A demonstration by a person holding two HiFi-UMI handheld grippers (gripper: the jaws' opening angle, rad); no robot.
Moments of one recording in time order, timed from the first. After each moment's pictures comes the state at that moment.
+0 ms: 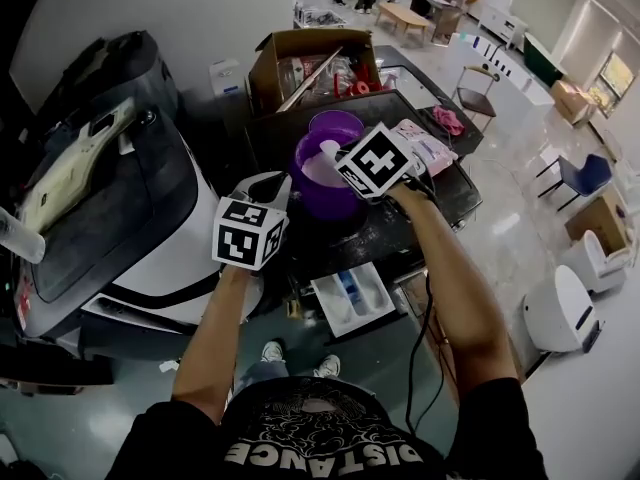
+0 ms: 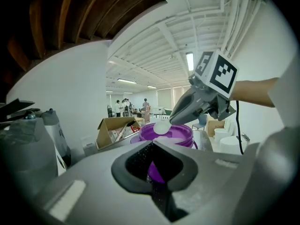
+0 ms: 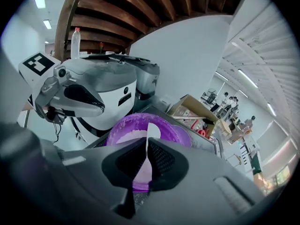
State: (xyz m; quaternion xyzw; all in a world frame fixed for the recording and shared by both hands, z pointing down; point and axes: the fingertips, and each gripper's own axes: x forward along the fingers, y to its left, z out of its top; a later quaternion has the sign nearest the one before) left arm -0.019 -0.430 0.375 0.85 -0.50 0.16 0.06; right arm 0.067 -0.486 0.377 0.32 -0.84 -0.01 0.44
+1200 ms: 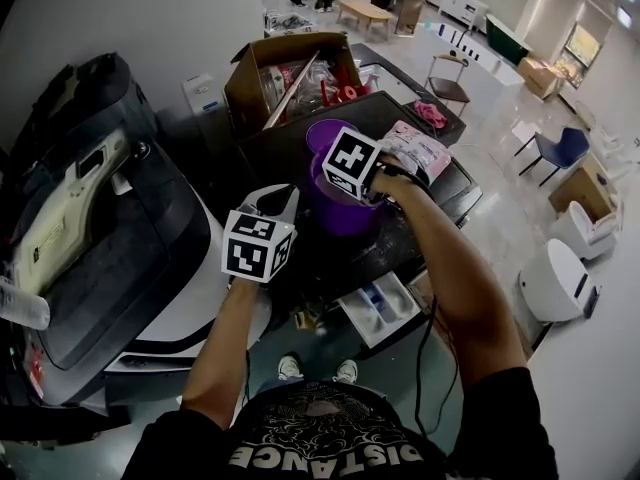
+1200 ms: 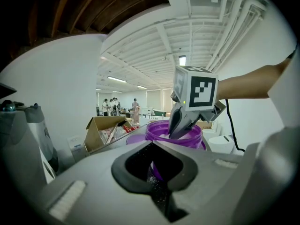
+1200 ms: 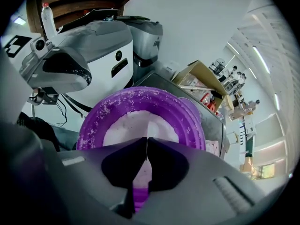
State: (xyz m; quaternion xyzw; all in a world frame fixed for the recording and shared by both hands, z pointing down) left arm -0.041 -0.462 0.388 0.89 -0.43 0.16 0.06; right arm 0.060 -0.511 0.447 0.29 -0.73 0.08 0.61
